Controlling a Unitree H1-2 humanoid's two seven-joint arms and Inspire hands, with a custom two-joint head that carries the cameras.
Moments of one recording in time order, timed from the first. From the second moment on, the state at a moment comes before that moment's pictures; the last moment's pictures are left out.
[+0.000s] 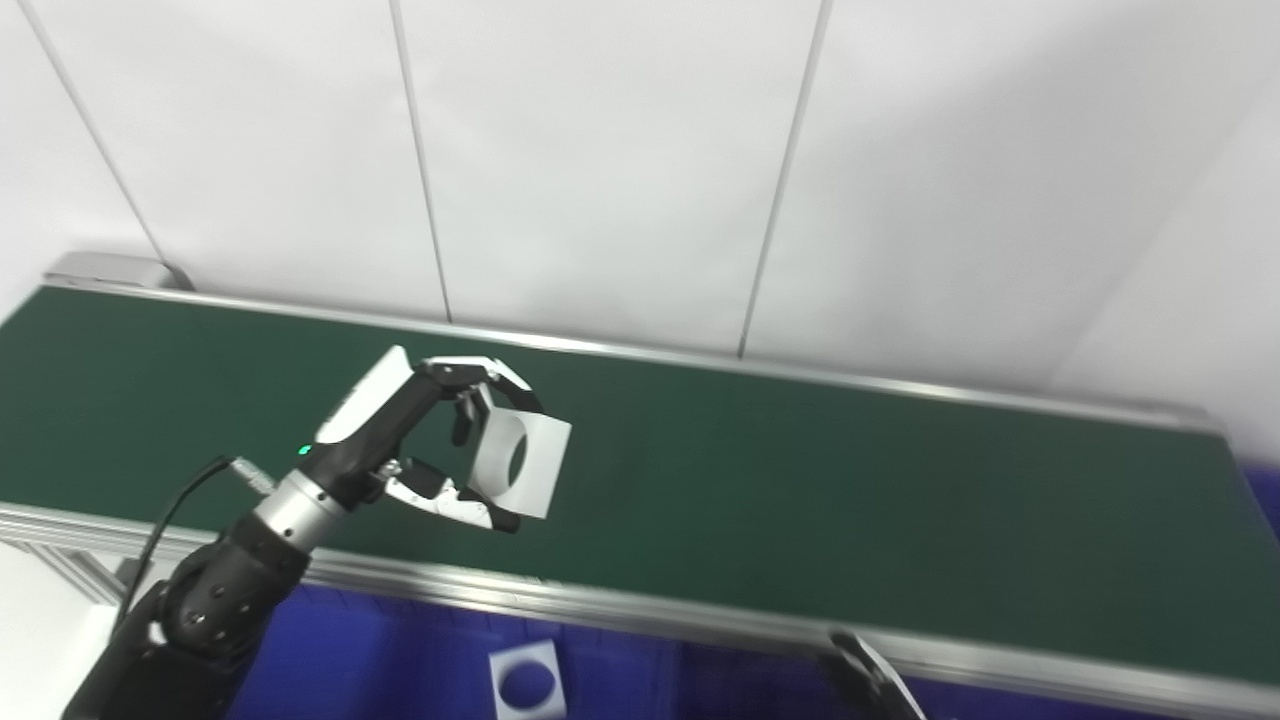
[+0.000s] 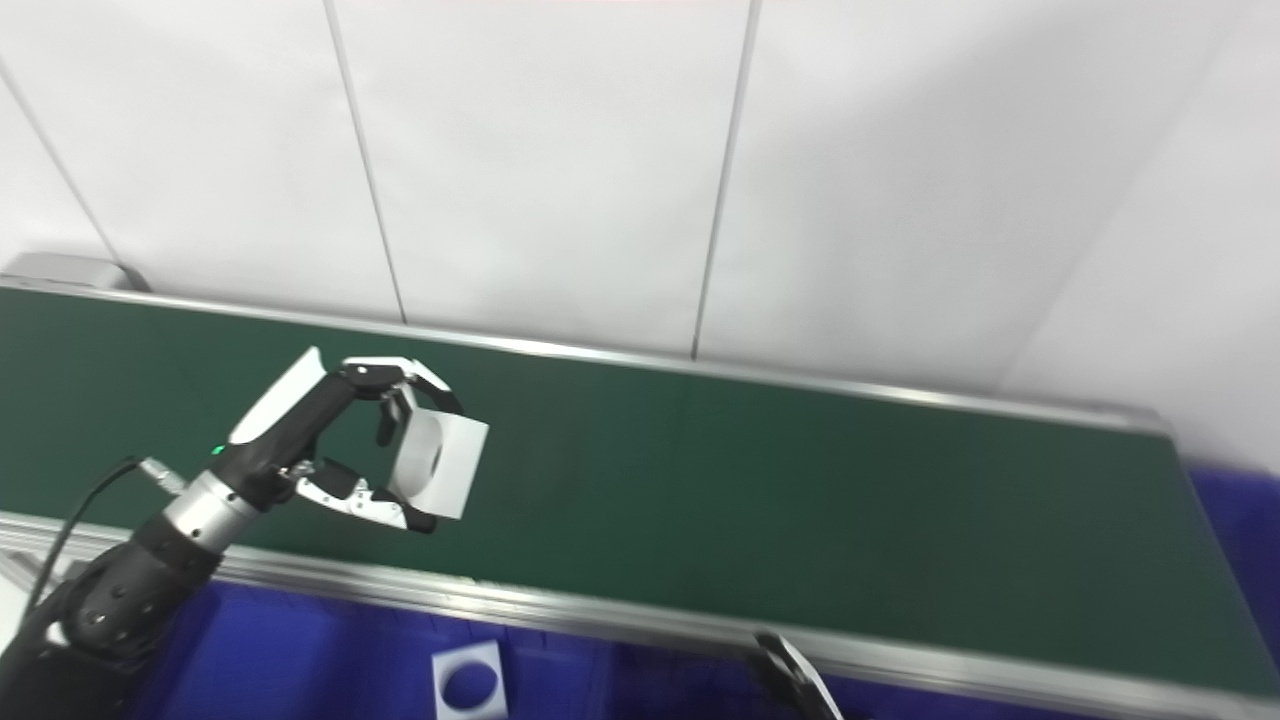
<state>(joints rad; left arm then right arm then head) -0.10 0.43 -0.12 -0.02 0.18 -0.44 -0.18 0.35 -0.23 0.38 0.09 -0.27 -0.41 -0.36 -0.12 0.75</state>
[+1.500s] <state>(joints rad) 0.02 0.50 -0.40 -0.01 0.51 0.01 -0.58 0.36 -0.11 0.25 0.04 -0.33 -0.41 -0.22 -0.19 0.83</state>
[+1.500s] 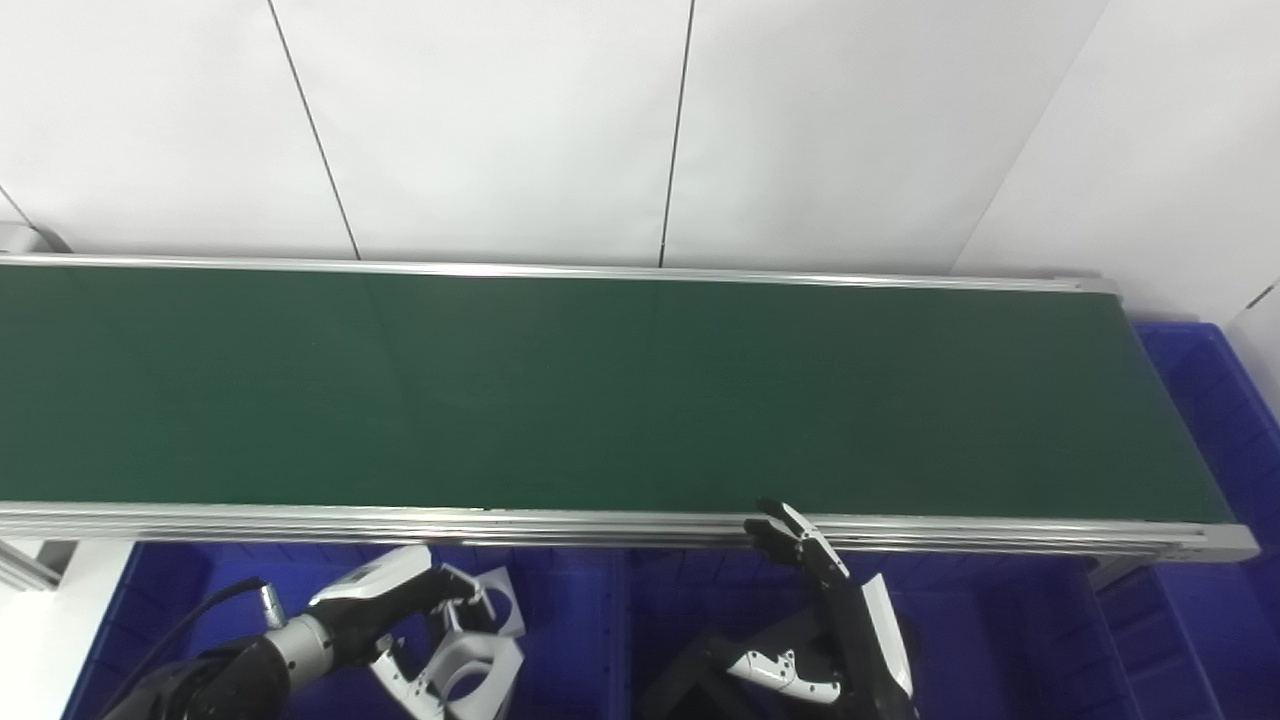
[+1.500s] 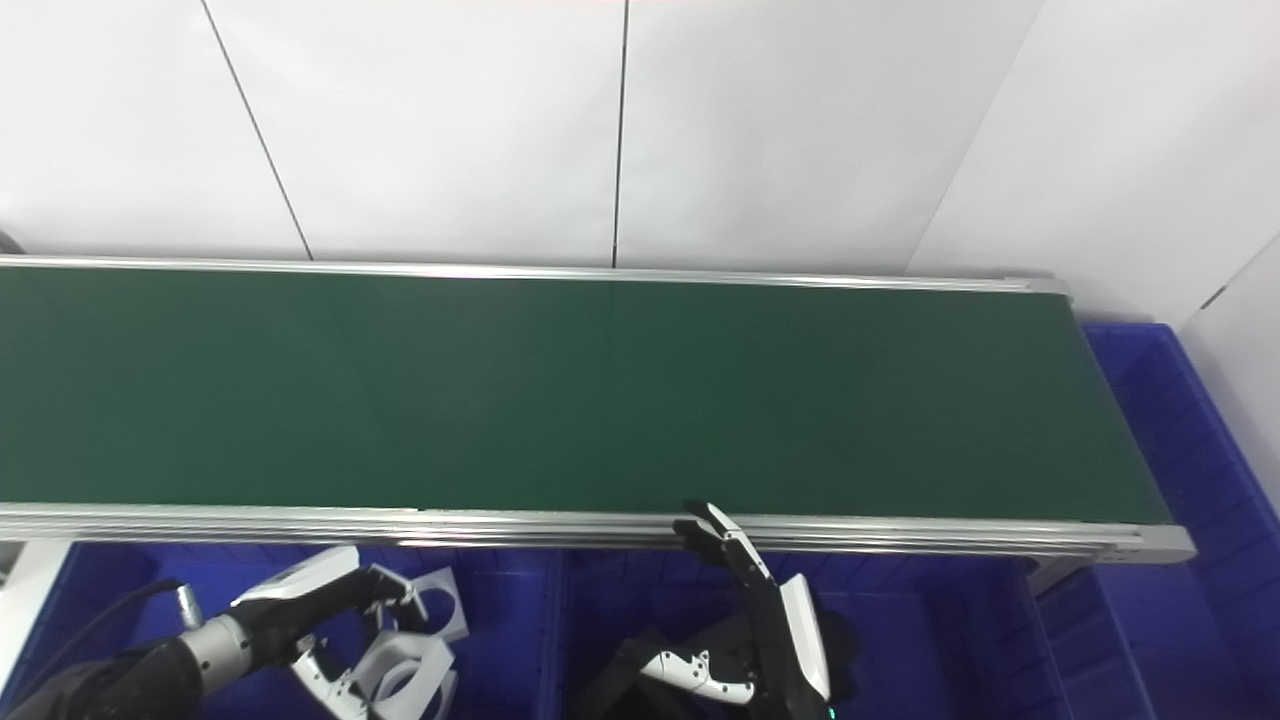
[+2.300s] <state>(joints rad) 0.23 0.29 -0.19 -0.02 -0.05 -0.25 -0.47 0.39 -0.10 0.24 0.02 -0.34 -0.41 -0.17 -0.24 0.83</state>
